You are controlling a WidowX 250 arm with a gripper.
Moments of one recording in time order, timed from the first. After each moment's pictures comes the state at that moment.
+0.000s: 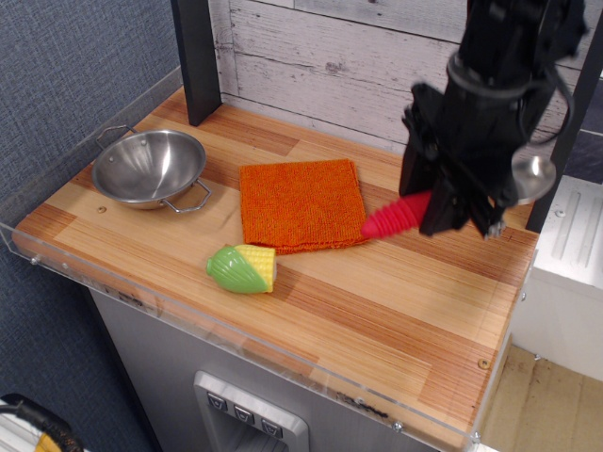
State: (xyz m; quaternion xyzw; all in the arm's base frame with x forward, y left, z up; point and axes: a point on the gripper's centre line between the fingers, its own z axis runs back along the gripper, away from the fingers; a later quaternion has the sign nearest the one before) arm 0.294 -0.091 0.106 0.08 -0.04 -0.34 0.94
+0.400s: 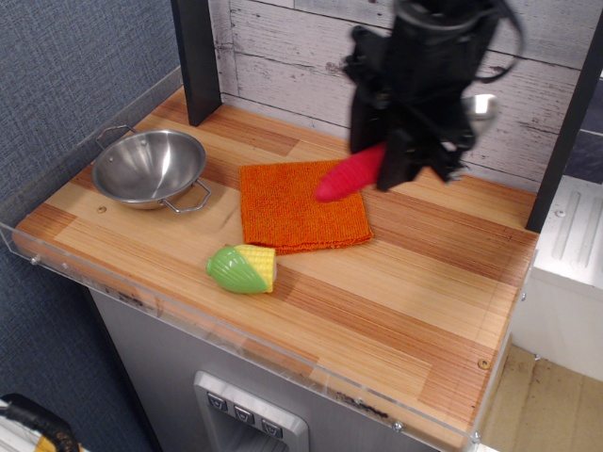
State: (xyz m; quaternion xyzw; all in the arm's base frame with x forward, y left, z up) arm 0.283 -0.051 0.128 0.10 -0.04 -0.24 0.97
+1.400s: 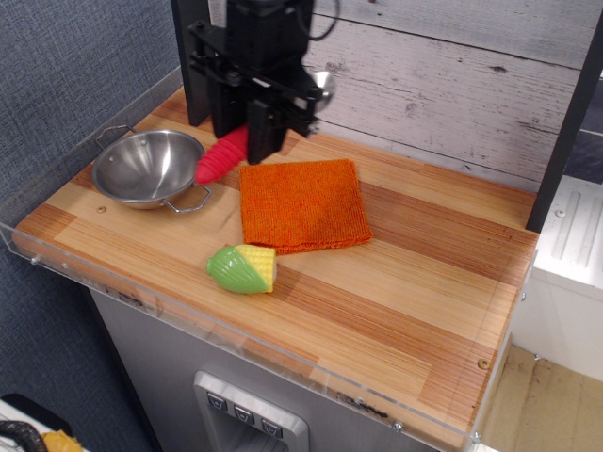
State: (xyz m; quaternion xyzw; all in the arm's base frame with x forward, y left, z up) arm 0.280 0.046 0.118 0.07 -0.01 -0.09 0.99
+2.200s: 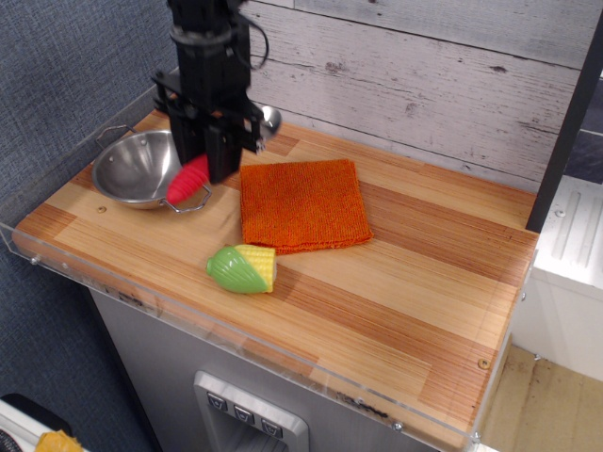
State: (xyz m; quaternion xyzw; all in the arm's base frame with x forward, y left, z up) arm 0.298 0.093 0.063 0.02 0.03 -0.06 1.00
